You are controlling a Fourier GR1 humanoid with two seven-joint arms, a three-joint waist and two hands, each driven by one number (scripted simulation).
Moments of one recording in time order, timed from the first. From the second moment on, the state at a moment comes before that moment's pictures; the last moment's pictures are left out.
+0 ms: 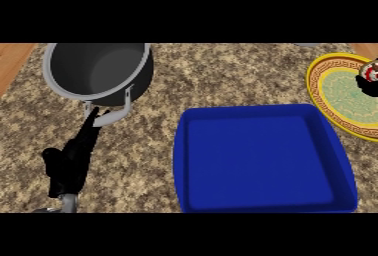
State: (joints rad) left arm 0.01 0.25 -0.19 -1.64 0.05 0.27 0.19; right arm -0.62 -0.65 -0.19 -0.96 0.62 -0.10 -0.03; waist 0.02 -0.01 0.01
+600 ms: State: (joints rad) left arm -0.01 0.24 -0.19 -1.64 0.04 0.25 0.19; right arm -0.73 -0.71 -0.20 -0.54 0.67 -0.01 -0.18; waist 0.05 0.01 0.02
